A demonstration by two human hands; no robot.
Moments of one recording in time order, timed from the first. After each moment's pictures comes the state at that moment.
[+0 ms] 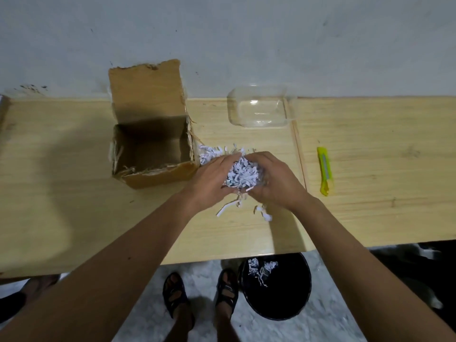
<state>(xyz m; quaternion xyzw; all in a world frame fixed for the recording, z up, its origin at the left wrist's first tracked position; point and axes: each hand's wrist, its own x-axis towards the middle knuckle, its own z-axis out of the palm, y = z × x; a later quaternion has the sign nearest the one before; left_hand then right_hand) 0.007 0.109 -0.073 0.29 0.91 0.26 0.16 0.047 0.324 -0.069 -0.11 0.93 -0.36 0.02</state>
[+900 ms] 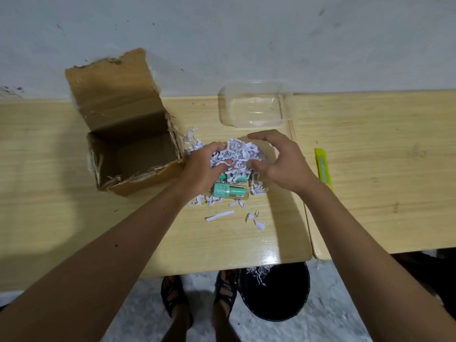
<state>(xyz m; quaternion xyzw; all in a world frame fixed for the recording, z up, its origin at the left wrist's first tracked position) -0.033 0.138 -0.081 0.10 0.89 0.42 0.16 0.005 0.356 -0.047 0.00 0.90 -0.43 0.03</state>
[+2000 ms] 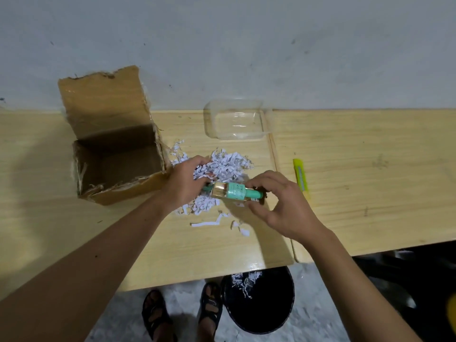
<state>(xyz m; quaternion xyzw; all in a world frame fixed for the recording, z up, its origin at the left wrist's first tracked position) -0.026 0.125 -0.077 0.10 0.87 0.44 0.19 0.087 0.361 -0.018 -0.09 0.93 -0.37 -0.01</state>
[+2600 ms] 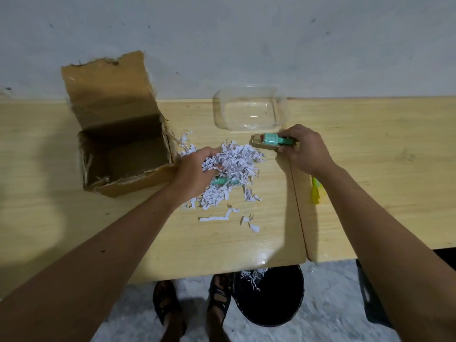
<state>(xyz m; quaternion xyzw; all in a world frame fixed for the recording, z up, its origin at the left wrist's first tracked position) -0.026 0.130 -0.072 0.12 0.89 0.40 0.17 -0.023 0.441 -0.074 0.01 0.97 -0.26 0.01</state>
